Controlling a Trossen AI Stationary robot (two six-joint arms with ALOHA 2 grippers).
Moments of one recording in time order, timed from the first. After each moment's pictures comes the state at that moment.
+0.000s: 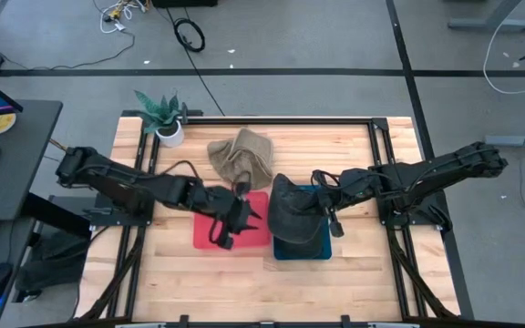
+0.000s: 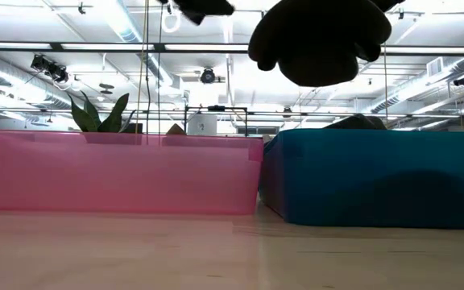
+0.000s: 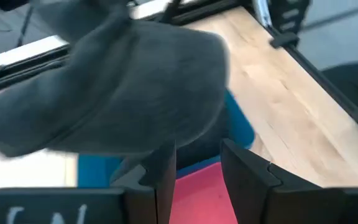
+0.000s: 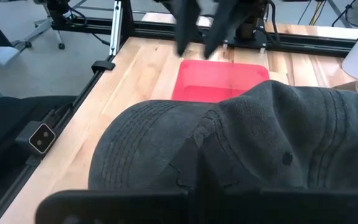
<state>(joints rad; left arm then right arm) -0.24 1.43 1.13 -0.24 -0.07 0.17 0.21 1.11 0.87 -0.23 -0.03 0.00</state>
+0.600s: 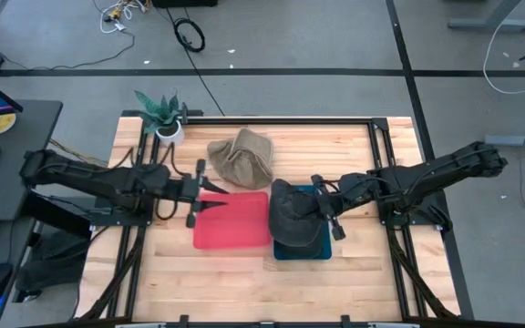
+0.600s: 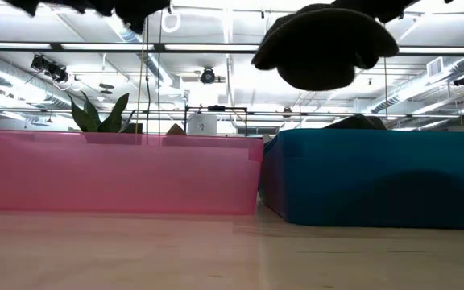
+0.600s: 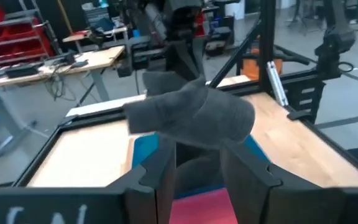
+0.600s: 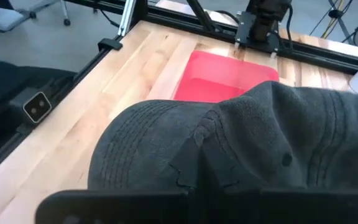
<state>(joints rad) -0.14 0.87 0.57 0.19 -0.07 0.15 0.23 1.11 0.81 -0.20 -0.04 -0.14</state>
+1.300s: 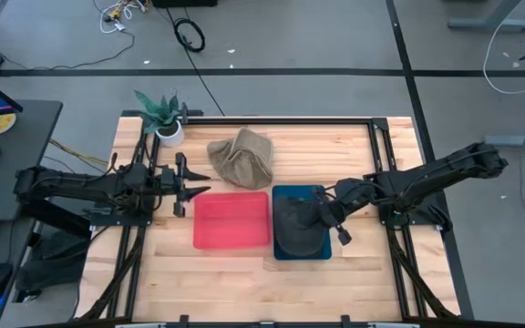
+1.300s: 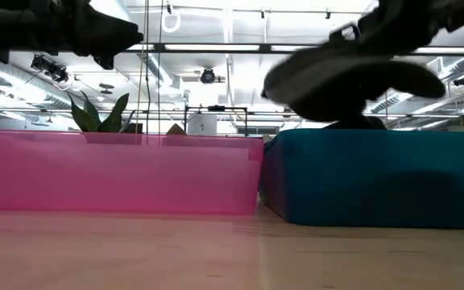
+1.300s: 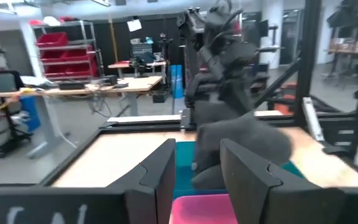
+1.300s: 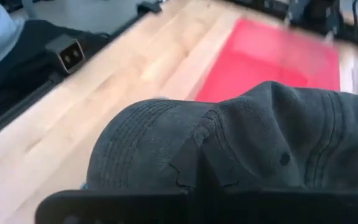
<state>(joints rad) 0.00 0.55 0.22 0.41 -0.08 0.06 0.20 1.11 0.66 -0.13 -0.20 -0.25</state>
